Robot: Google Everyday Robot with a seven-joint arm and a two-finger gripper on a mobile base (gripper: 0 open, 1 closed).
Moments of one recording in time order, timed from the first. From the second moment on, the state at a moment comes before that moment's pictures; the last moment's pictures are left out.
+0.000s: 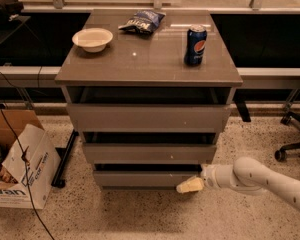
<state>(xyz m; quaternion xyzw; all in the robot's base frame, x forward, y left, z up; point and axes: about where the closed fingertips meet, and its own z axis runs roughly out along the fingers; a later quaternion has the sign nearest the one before) 0.574 -0.183 0.405 -0.29 0.87 0.27 0.30</state>
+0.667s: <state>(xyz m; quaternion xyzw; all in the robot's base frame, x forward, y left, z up) 0.571 -0.176 0.381 -0.32 0.87 0.23 0.29</state>
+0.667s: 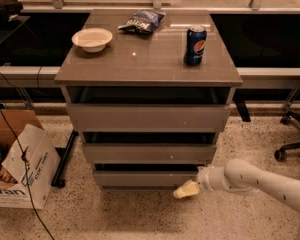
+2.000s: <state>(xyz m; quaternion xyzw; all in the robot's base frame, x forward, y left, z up) 0.618 -0.184 0.278 -0.31 0.87 0.20 0.32</state>
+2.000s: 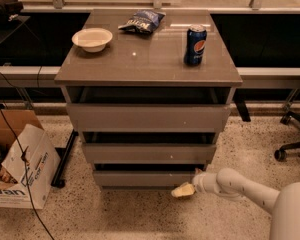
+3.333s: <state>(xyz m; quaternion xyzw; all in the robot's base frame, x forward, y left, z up) 0.669 -0.199 0.210 -0.27 0.89 0.24 0.28</state>
